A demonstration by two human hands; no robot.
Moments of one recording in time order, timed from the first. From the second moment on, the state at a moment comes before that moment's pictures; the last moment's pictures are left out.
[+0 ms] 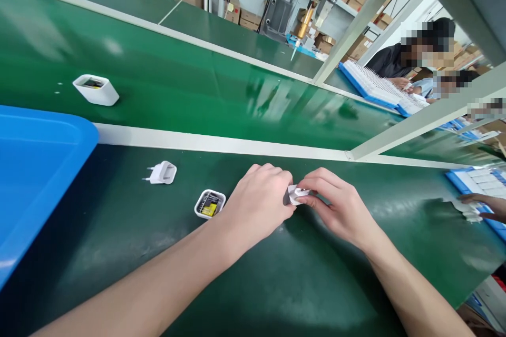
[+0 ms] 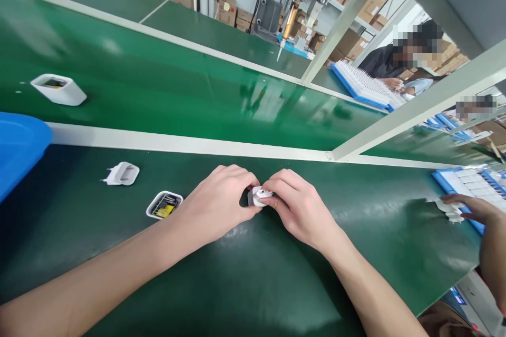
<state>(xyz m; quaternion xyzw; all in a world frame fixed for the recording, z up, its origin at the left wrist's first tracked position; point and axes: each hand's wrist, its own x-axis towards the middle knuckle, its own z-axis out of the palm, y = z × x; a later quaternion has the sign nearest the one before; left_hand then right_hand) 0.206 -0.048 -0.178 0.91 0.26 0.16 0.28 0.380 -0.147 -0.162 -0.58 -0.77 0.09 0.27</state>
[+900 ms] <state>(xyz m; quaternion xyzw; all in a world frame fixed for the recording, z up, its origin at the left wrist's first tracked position) 0.209 -0.049 -0.180 0.91 0.27 0.16 0.27 0.373 -0.151 -0.174 -0.61 -0.76 0.03 0.24</state>
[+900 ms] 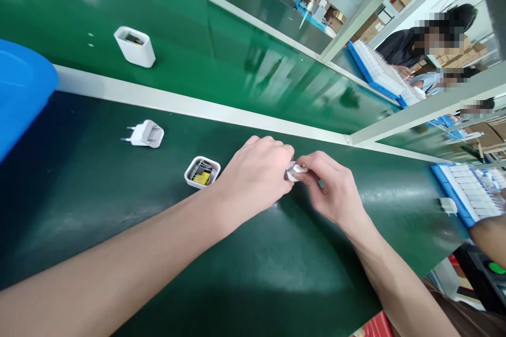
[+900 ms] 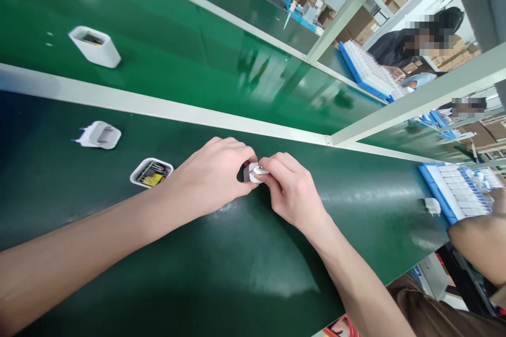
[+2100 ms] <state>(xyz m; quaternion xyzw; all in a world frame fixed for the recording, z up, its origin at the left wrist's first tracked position) 0.207 -0.062 -0.155 0.93 0.30 0.00 0.22 0.401 -0.168 -0.178 -0.56 -0.61 0.25 0.51</state>
